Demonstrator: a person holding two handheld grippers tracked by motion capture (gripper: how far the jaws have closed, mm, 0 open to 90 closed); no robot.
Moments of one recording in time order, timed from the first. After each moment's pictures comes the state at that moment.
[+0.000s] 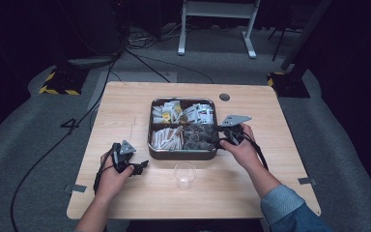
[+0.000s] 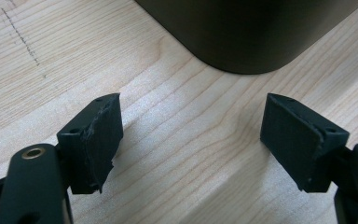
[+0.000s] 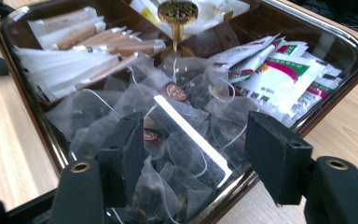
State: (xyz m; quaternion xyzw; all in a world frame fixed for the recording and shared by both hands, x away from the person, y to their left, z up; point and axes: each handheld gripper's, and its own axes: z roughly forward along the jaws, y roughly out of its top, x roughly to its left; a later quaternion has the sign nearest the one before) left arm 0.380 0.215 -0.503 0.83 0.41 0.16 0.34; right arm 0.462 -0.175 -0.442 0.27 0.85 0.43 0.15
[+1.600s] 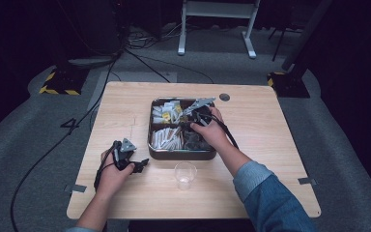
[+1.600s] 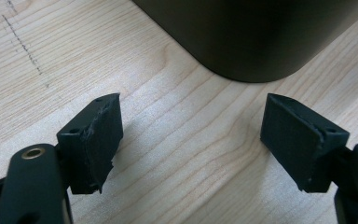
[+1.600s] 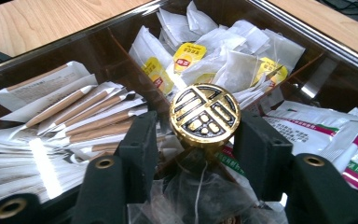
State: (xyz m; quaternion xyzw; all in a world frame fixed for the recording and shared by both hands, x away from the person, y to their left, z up) left arm 0.387 0.215 -0.503 0.83 0.41 0.15 0.34; right arm 0.525 -0.082 -0.442 0.26 0.87 0.40 0.11
